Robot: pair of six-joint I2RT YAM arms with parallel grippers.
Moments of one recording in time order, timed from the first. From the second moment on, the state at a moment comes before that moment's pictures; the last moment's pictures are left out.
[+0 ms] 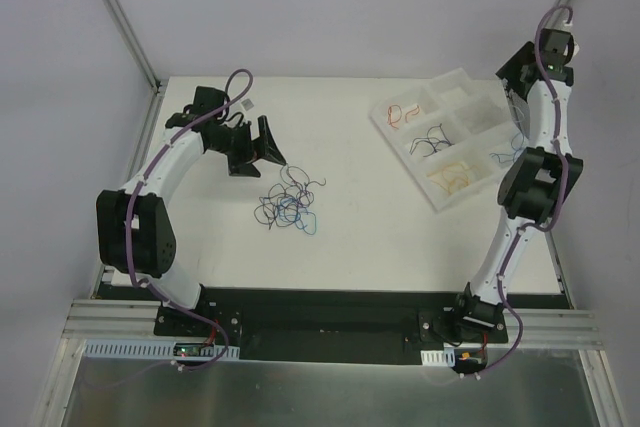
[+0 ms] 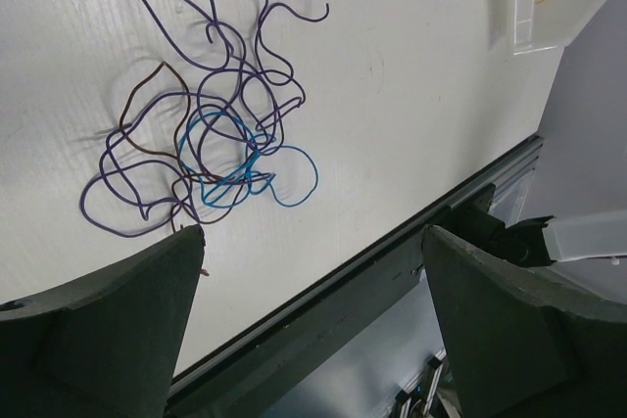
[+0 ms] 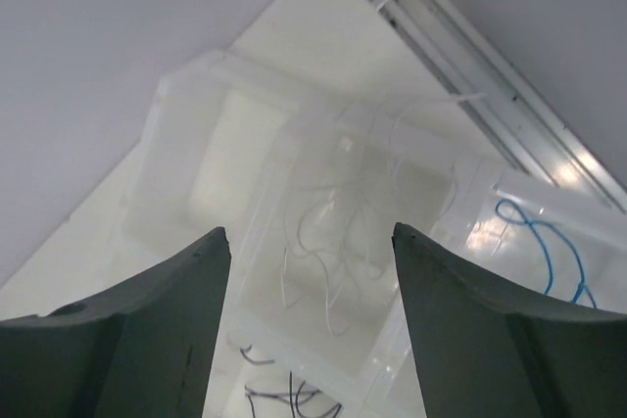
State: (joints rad) left arm -0.13 1.62 1.32 -0.77 0.67 -0.42; right arm -0.25 2.18 2.17 -0.68 0.06 0.48
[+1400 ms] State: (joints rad) left arm -0.16 1.44 1.09 -0.74 0.67 -0.48; right arm -0.31 2.46 2.24 -0.47 -0.13 0.54
